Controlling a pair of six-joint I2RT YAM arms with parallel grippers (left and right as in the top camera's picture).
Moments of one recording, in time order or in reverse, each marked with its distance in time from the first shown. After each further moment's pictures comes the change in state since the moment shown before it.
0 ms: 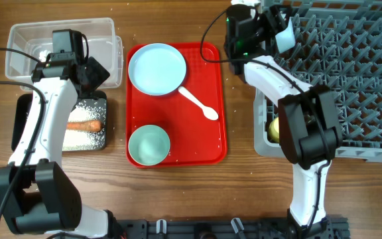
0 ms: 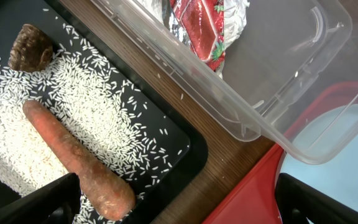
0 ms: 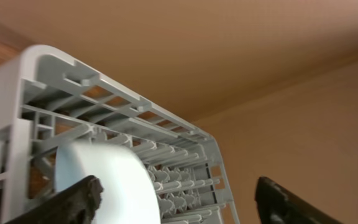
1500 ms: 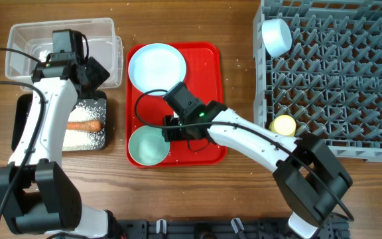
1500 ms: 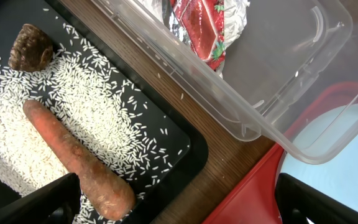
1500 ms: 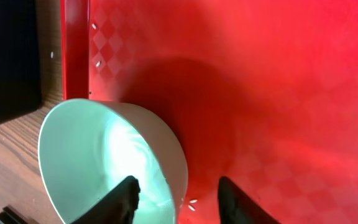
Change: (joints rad) left arm 0.000 0.000 0.000 0.000 0.000 0.000; right arm 0.464 -0.330 -0.329 -0.771 -1.358 1.458
